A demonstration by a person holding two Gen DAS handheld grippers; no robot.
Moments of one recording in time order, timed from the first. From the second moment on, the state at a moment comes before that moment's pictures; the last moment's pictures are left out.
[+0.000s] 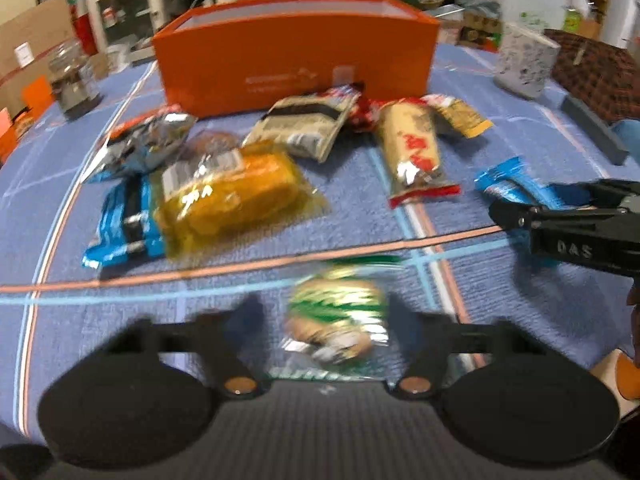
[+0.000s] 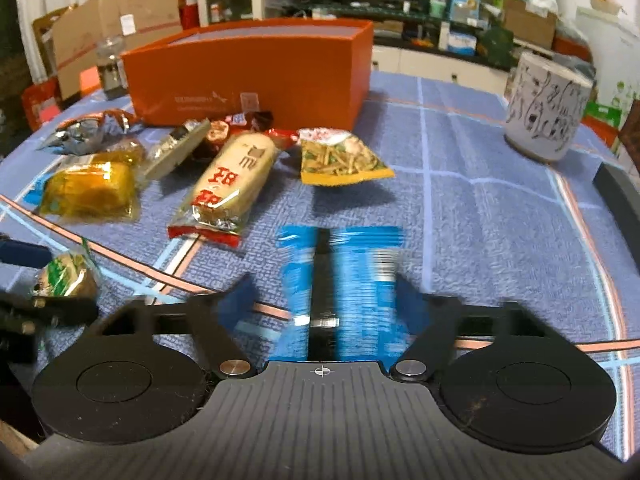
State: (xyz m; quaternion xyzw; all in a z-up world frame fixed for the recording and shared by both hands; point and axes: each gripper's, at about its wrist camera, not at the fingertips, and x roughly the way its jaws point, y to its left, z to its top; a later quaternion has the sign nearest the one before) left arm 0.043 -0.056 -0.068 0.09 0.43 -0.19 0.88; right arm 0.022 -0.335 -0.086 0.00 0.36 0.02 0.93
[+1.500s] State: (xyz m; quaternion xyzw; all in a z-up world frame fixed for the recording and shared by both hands) left arm 0.131 0.032 0.001 0.05 0.35 -0.14 0.93; right arm 0.137 -0.258 0.002 0.05 0.25 0.14 0.96
